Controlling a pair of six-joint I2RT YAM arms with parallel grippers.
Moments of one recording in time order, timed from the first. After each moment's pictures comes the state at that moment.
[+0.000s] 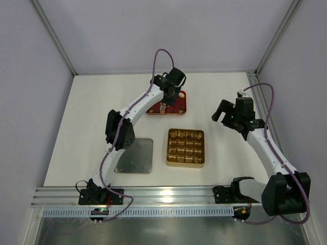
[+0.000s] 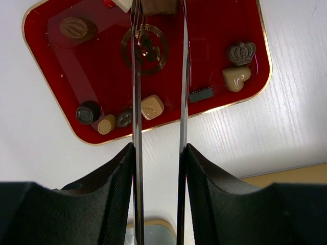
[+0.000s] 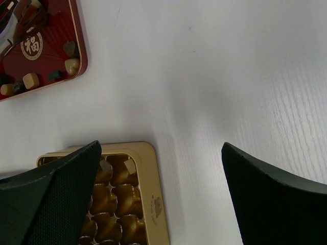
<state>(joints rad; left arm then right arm) -0.68 2.34 2.33 -1.04 -0.26 -0.18 0.07 1.15 0.84 -0.42 -0.04 0.47</state>
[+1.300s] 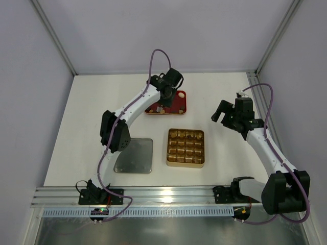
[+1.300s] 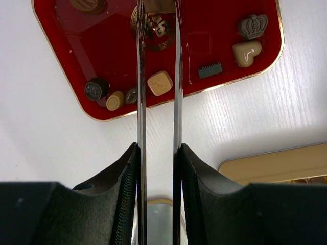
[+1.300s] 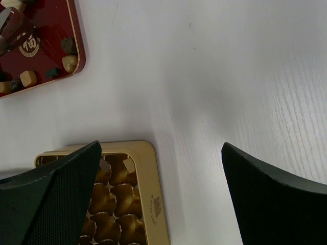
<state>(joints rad) -0.68 2.25 2.23 -1.06 -0.27 -0.19 0.07 1.17 0.83 -0.42 -0.04 0.47</state>
